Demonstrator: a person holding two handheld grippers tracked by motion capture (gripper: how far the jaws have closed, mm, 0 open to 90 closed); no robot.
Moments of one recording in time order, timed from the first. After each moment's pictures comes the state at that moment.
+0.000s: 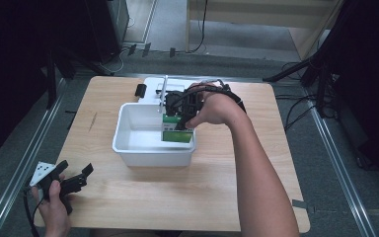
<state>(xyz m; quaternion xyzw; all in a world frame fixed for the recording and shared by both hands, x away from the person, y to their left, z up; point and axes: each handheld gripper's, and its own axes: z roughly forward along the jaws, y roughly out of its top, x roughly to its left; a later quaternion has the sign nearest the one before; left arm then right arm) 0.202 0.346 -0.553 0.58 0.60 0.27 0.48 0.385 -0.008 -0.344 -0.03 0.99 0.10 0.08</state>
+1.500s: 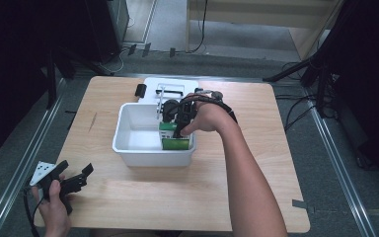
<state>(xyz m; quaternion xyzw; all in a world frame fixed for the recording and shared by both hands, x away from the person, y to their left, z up) 0.202 0.346 -0.553 0.58 0.60 0.27 0.47 0.396 0.002 -0.387 0.00 0.99 0.10 0.06</state>
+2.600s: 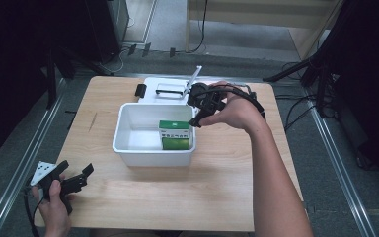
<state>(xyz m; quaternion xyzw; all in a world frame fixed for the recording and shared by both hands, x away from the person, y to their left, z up) 0.203 0.346 -0.553 0.58 0.60 0.27 0.47 0.396 -0.064 -0.340 0.13 0.97 0.18 0.11</state>
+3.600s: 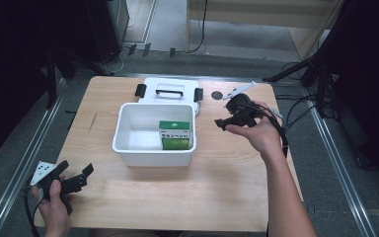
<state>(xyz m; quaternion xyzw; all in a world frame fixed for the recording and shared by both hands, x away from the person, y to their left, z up) 0.202 0.346 -0.553 0.58 0.60 0.27 0.47 0.391 -0.161 -0.388 0.34 0.88 0.29 0.17</state>
